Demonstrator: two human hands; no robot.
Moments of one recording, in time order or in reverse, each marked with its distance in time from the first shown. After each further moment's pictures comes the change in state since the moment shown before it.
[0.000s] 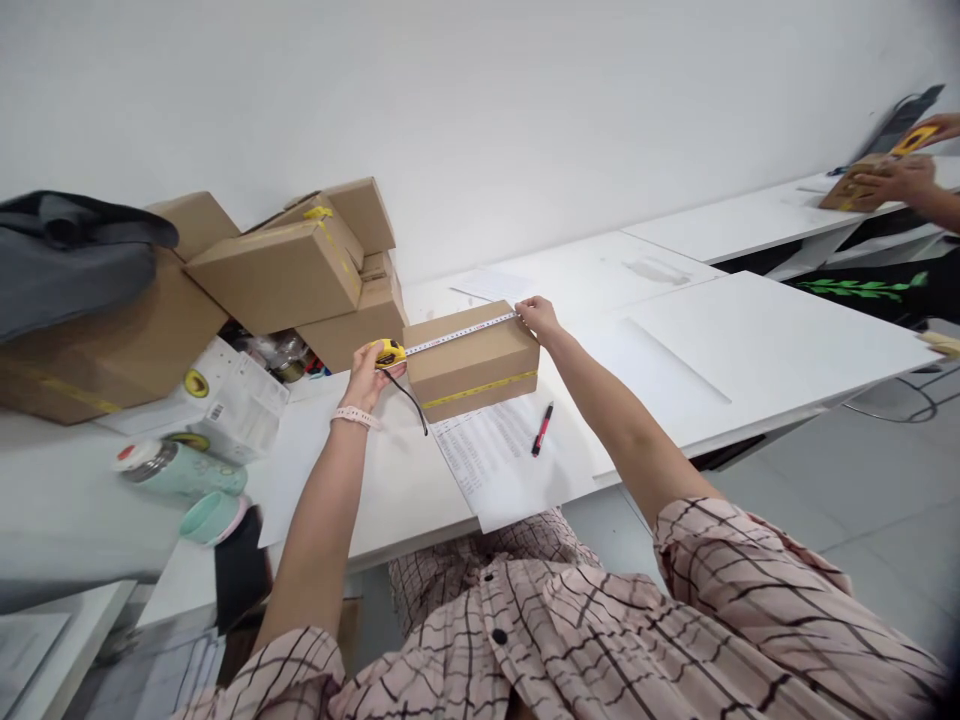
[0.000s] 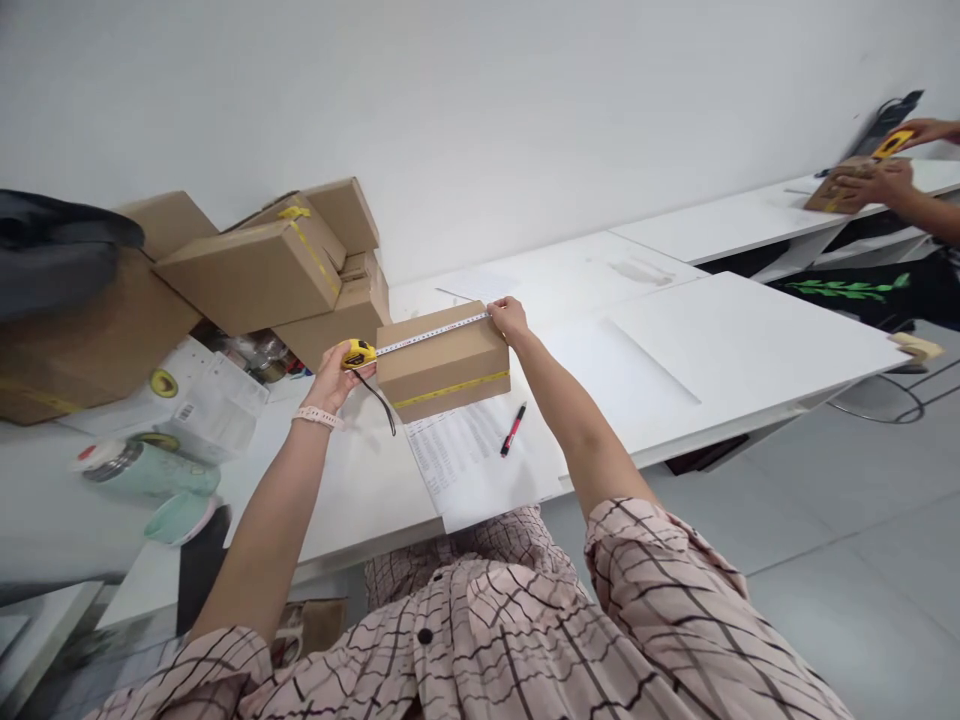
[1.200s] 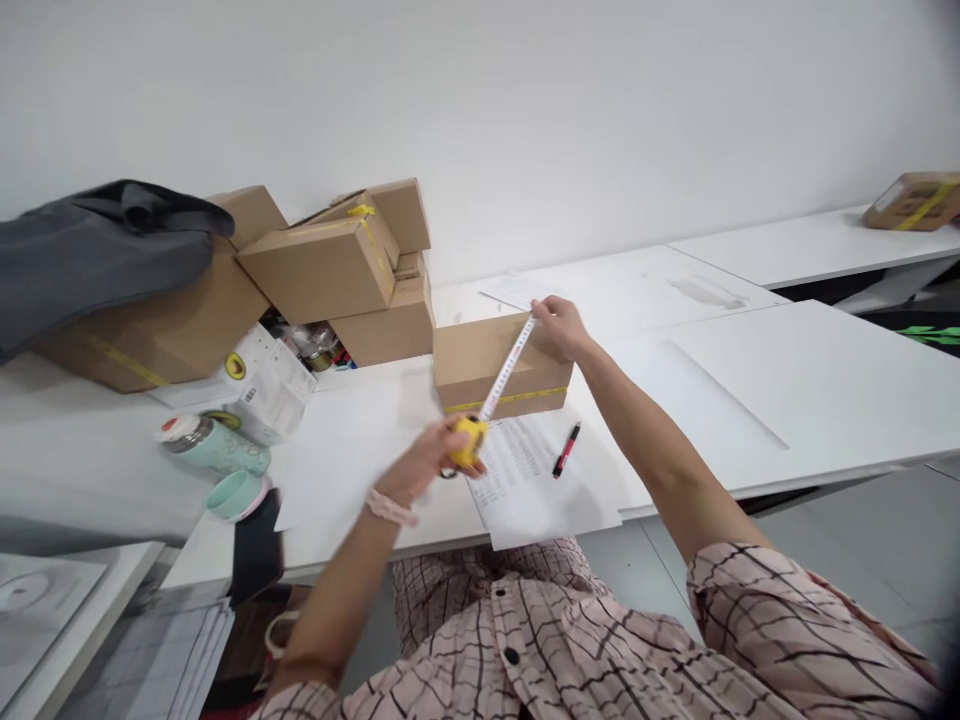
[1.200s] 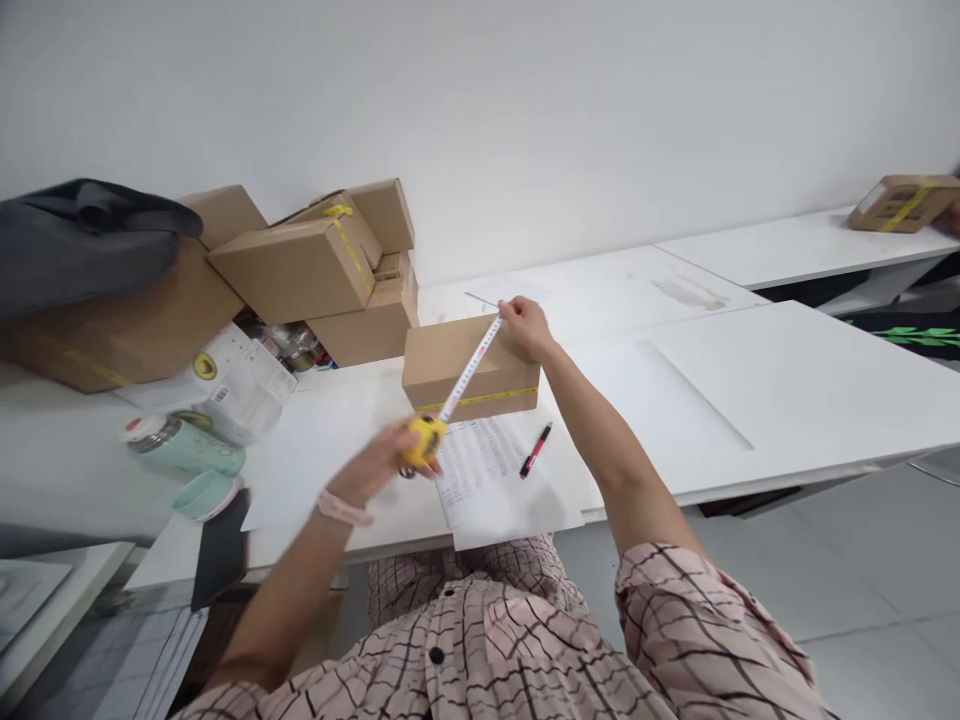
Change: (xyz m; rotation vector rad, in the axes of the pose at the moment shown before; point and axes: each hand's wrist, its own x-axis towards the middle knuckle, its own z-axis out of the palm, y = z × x) left_hand -0.150 -0.016 0.018 0.131 -0.640 -0.262; right_hand -0.015 -0.025 0.008 -0.208 -0.129 -0.383
